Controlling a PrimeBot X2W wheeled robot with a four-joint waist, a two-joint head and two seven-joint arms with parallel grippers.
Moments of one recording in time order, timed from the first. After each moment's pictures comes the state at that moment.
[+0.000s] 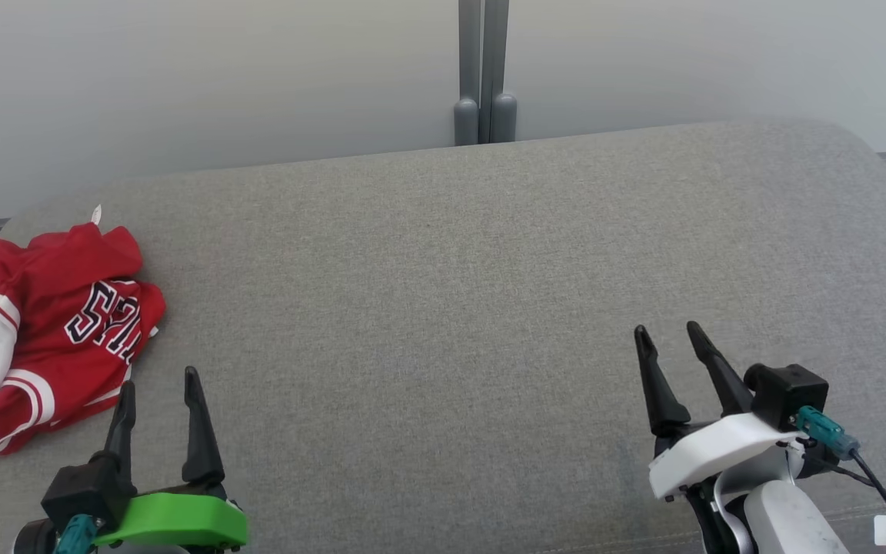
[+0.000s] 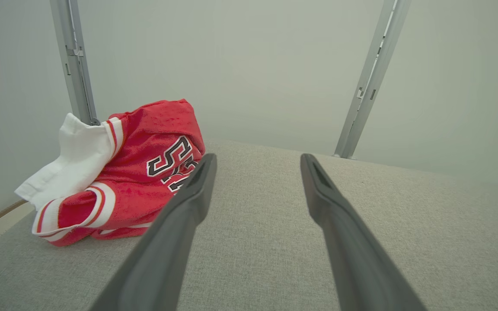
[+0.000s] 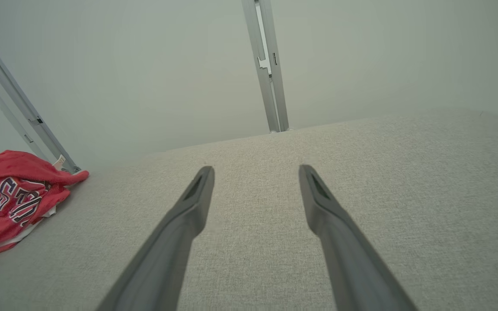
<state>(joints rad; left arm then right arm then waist) 0.03 0.05 0.01 0.10 -0.26 0.03 -0.22 -0.14 -0.05 0.10 0.28 0.28 0.13 -0.21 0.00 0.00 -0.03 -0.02</state>
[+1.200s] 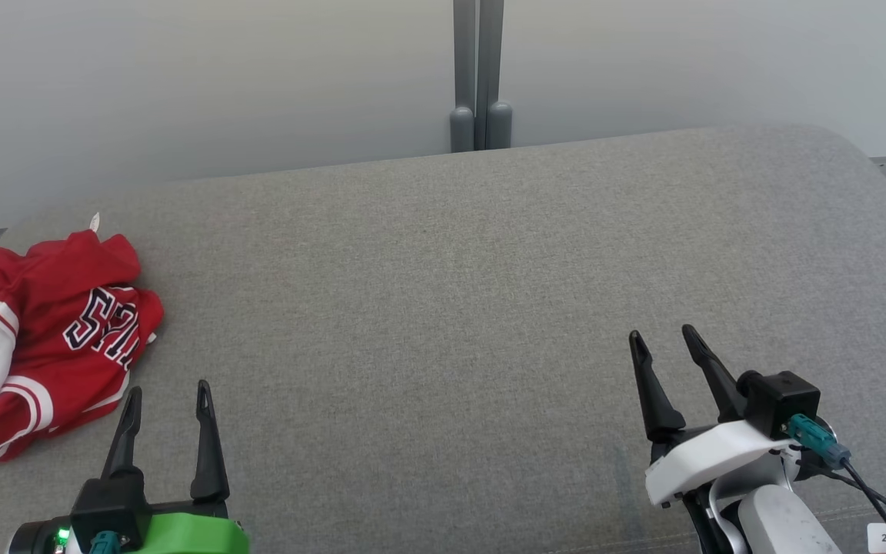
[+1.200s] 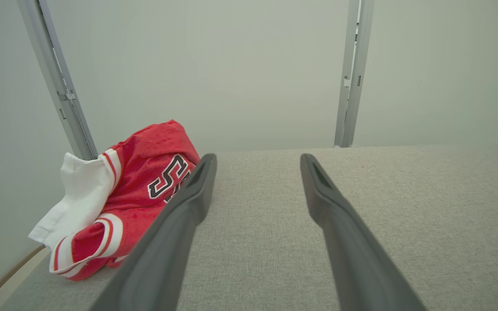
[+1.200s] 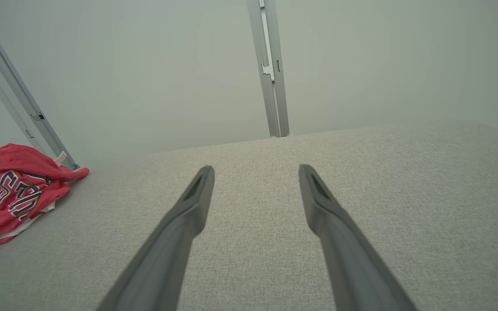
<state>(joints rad) 0.06 0.07 0.00 0.10 -0.10 0.01 -0.26 -0.13 -0.05 0.12 0.30 0.25 0.13 -0.25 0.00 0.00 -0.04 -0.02</state>
